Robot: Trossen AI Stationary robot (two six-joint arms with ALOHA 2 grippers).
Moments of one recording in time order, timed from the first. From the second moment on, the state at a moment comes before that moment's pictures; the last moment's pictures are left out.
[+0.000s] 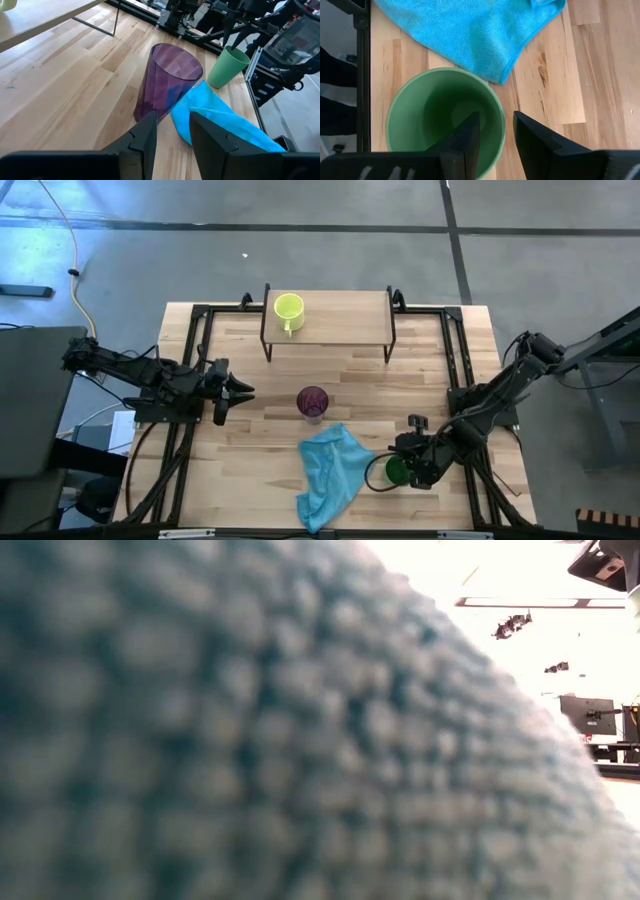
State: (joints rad) left arm -0.19 0.50 0.46 -0.37 -0.32 -0.53; right arm 0.76 1.37 1.03 -0.82 0.28 0.78
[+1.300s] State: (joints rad) left arm -0.19 0.50 0.46 -0.37 -0.31 -0.53; right arm 0.75 1.37 1.00 -0.81 0.26 0.83
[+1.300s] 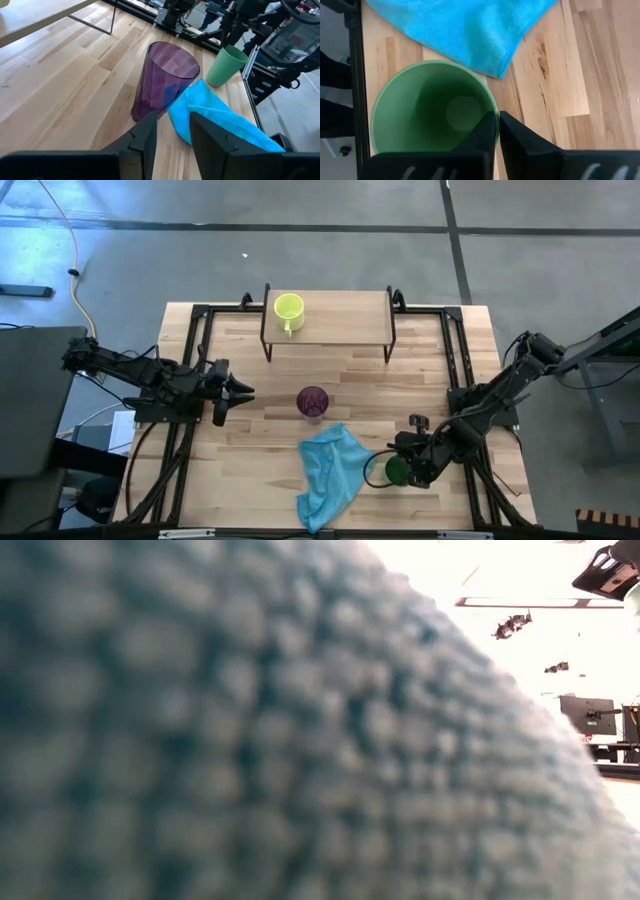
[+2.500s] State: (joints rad) left arm -0.19 0.50 0.46 -0.37 -0.31 -0.53; right arm 0.64 1.37 1.15 -0.99 0.22 0.86
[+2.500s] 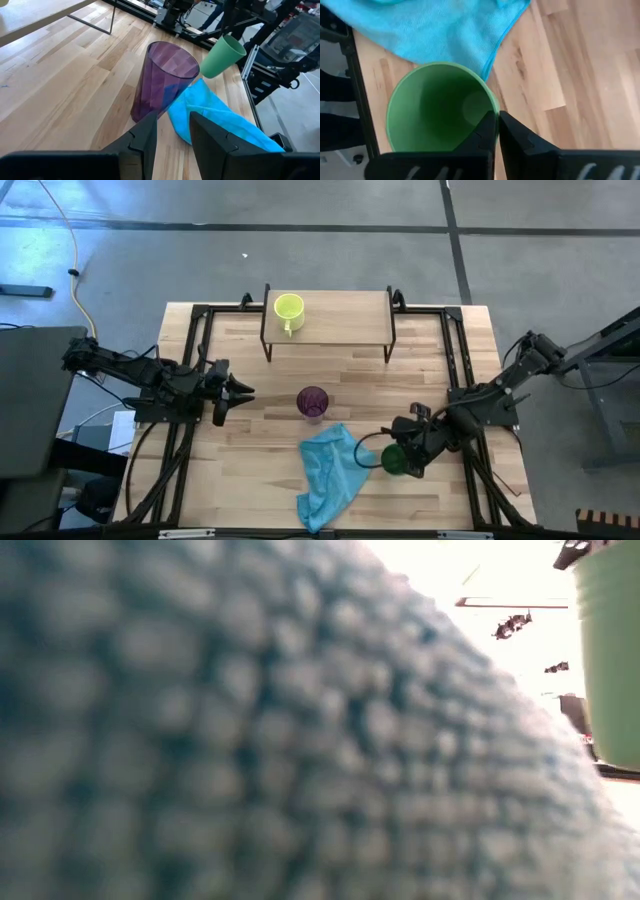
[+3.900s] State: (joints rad) left arm -0.19 0.50 0.46 -0.40 -0.27 -0.53; right arm 0.09 1.37 1.58 -1.22 0.03 0.44
